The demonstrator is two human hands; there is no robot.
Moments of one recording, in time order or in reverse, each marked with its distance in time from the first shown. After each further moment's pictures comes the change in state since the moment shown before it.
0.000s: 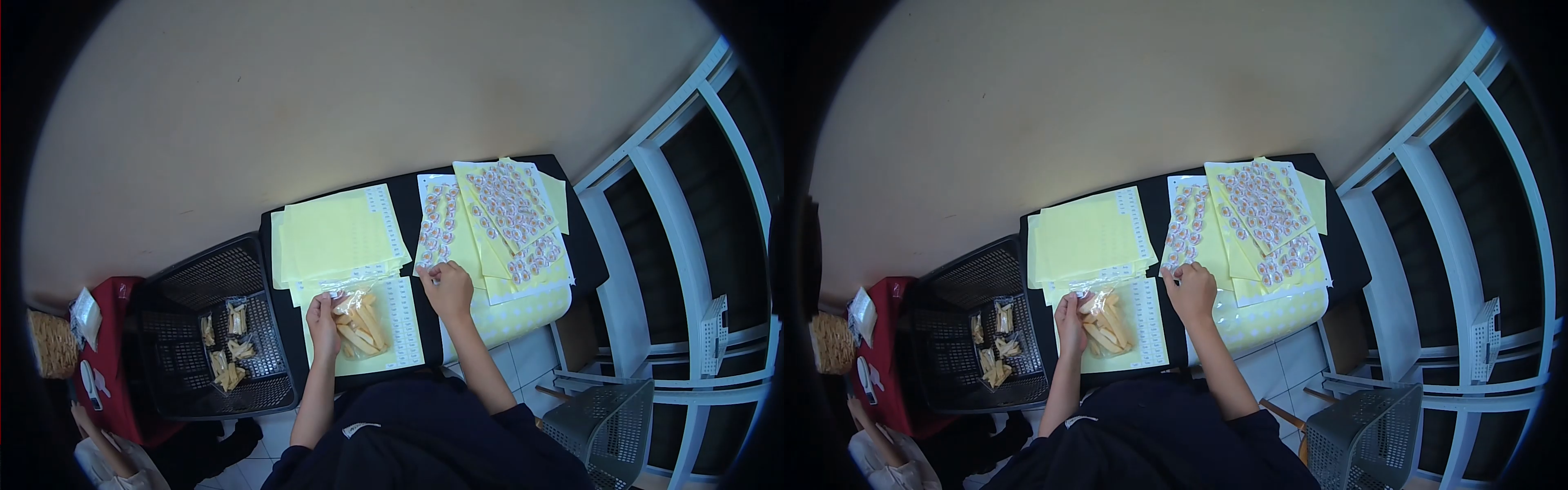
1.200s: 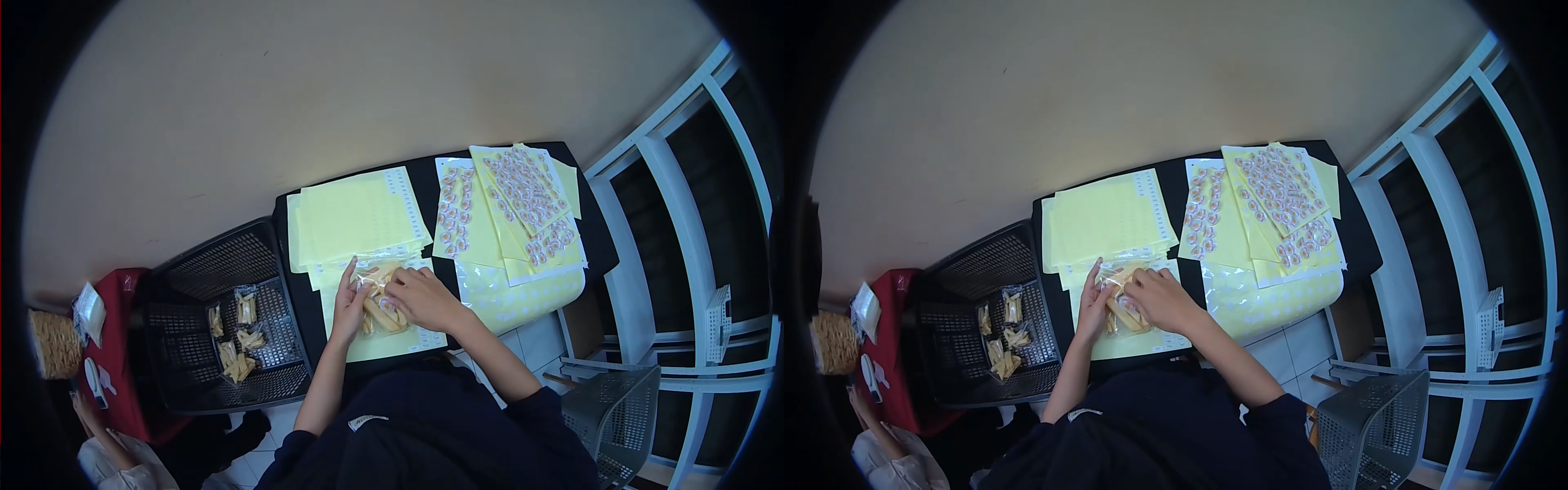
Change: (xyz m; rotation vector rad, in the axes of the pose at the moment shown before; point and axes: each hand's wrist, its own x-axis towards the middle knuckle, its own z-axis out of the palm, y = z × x) left_hand -0.003 0.016 -0.002 0.111 -0.411 -0.076; right_hand -0.033 -0.064 0.001 0.002 -0.534 -0.682
